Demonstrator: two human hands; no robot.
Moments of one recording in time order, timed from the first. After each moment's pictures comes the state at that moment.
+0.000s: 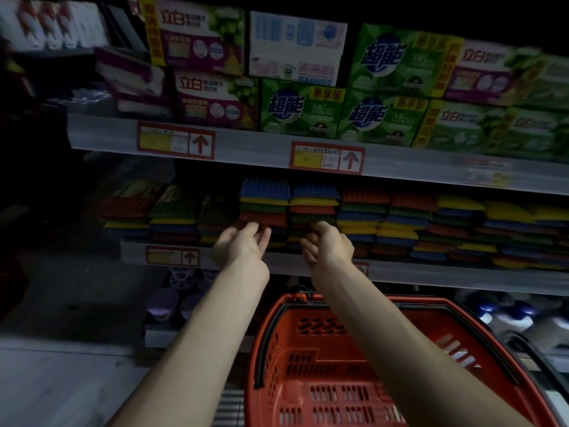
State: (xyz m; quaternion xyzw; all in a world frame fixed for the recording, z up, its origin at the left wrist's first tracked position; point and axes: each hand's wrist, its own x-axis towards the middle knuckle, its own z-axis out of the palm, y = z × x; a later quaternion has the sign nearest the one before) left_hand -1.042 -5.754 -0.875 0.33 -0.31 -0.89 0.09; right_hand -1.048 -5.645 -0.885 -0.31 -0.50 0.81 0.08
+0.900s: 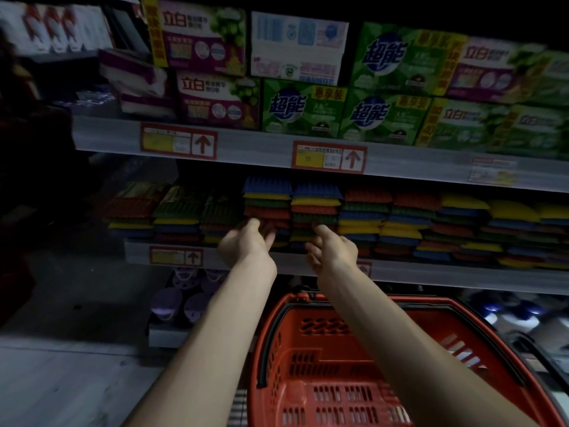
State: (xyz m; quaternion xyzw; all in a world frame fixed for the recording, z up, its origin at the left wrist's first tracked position) left_hand -1.050 -5.743 -0.877 0.36 -0.35 -0.85 0.11; right_hand -1.044 -5.640 -0.896 -0.29 -0.52 0.80 0.08
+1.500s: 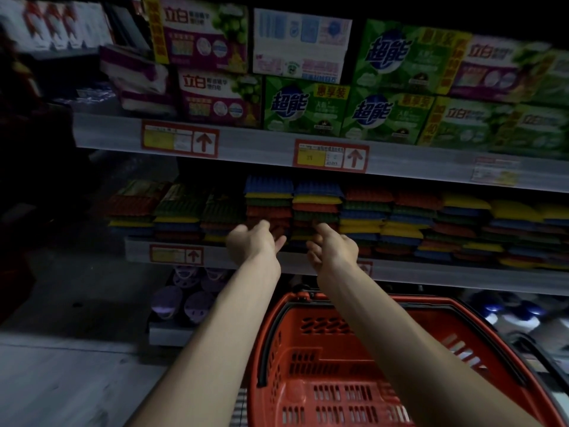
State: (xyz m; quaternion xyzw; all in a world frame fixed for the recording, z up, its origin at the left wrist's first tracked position) left_hand -1.049 -5.736 -0.879 0.32 -0.46 -0.82 0.11; right_hand -1.048 -5.640 -0.896 -0.29 -0.52 0.80 0.08
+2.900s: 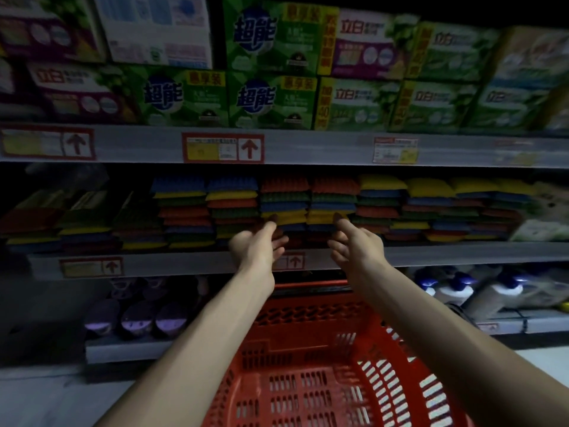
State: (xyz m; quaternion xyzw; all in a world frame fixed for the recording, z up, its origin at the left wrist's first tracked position) left_hand -1.037 -5.611 -0.894 0.24 -0.54 -0.81 0.01; right_hand -1.018 -5.462 -0.892 -0.26 -0.52 0.81 0.08
